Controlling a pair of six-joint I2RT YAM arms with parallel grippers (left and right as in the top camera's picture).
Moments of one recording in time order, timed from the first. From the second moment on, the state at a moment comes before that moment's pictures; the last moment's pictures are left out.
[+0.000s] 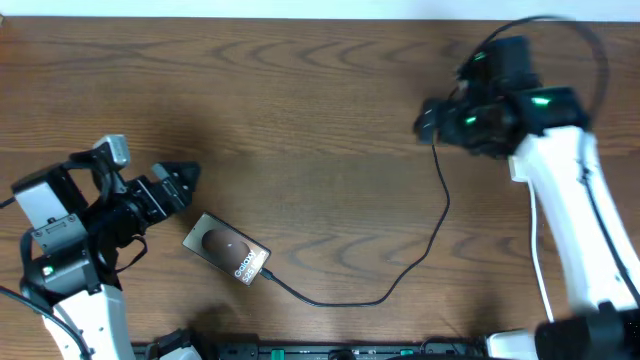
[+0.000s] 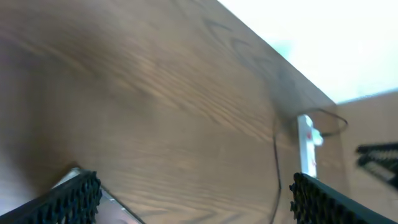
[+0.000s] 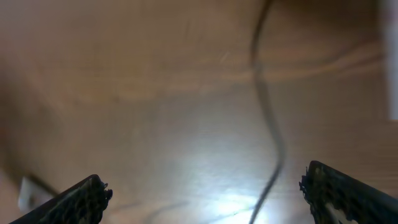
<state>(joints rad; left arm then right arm) 0.44 0.96 0.94 -0.83 0.78 -0.21 0.14 1.57 1.56 -1.09 -0.15 0.31</state>
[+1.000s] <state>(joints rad) 0.17 0.94 0.94 -0.57 0.81 -0.20 -0.58 1.87 1.66 -1.07 -0.60 -0.18</state>
